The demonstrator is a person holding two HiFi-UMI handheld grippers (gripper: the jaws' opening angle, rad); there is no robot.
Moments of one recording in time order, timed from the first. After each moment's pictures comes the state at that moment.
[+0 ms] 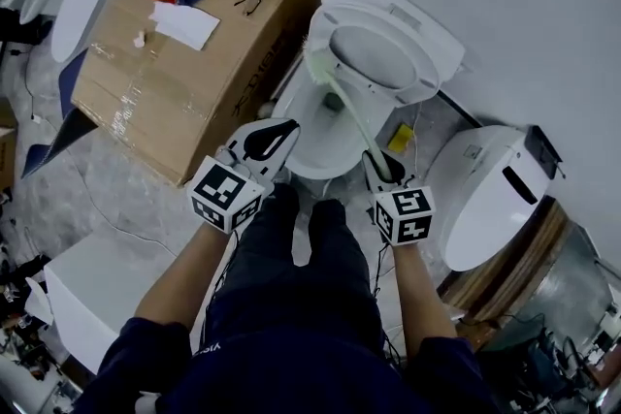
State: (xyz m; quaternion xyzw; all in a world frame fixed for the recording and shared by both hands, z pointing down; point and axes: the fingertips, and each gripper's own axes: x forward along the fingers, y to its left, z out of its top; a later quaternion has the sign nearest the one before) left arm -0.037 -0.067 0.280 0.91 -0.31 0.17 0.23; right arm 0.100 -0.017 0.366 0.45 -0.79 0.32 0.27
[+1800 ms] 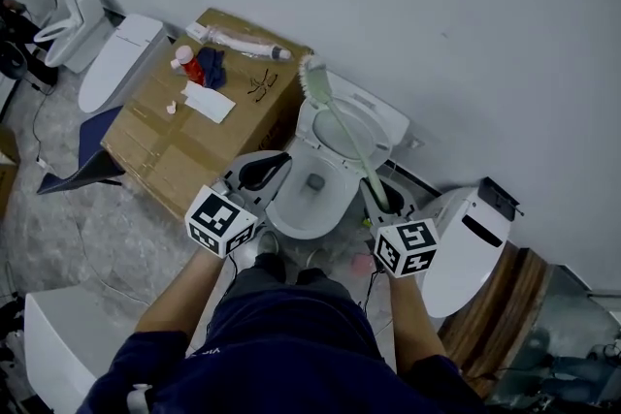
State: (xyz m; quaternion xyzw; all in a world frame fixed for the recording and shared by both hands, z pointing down) left arm -0.041 -0.032 0.077 0.94 -0.32 0.09 0.07; right arm 0.108 -0.011 0.130 0.49 -0.84 0.17 0.14
